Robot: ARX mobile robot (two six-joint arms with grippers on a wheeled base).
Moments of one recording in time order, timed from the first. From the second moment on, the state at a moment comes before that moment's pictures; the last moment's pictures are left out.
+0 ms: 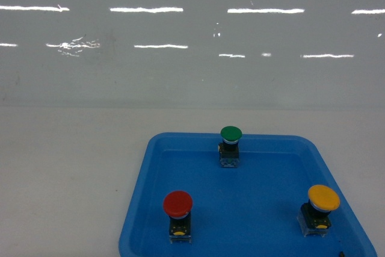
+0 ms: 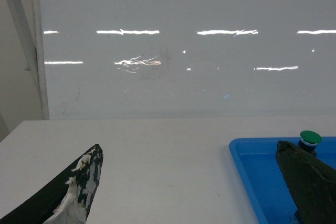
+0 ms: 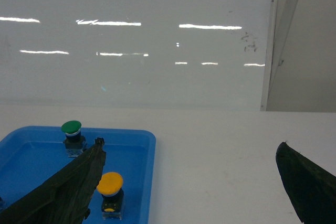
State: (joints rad) left arm 0.00 0.01 0.01 0.00 0.00 -0.01; right arm 0.00 0.00 0.01 0.00 0.00 0.00
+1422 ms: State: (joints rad) left arm -0.29 0.92 0.22 0.52 -0.15 0.04; right arm 0.06 0.99 0.14 0.58 -0.14 -0.08
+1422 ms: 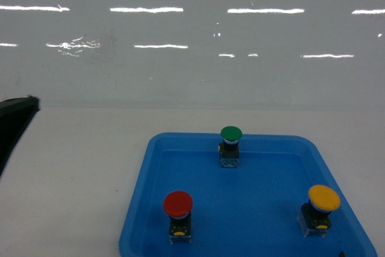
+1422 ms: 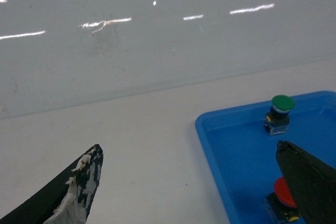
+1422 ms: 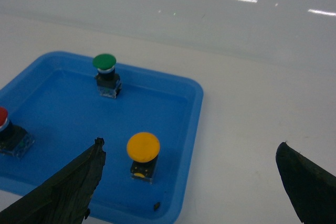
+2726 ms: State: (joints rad) left arm -0.34 1.31 0.41 0.50 -0.15 0.03; right arm 0.29 1.80 0.53 0.73 0.01 -0.16
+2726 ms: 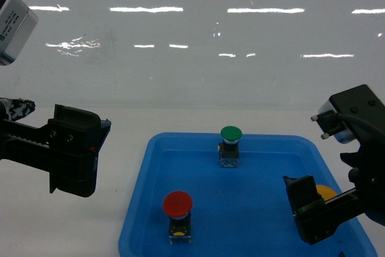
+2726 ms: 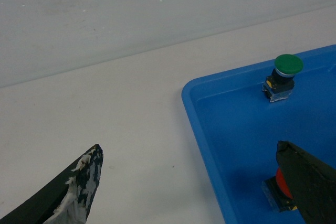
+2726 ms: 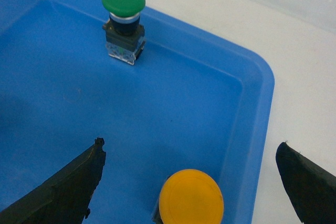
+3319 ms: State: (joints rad) left arm -0.34 1.31 0.41 0.50 -0.15 0.03; right arm 0.29 2.08 0.60 0.75 0.02 -0.16
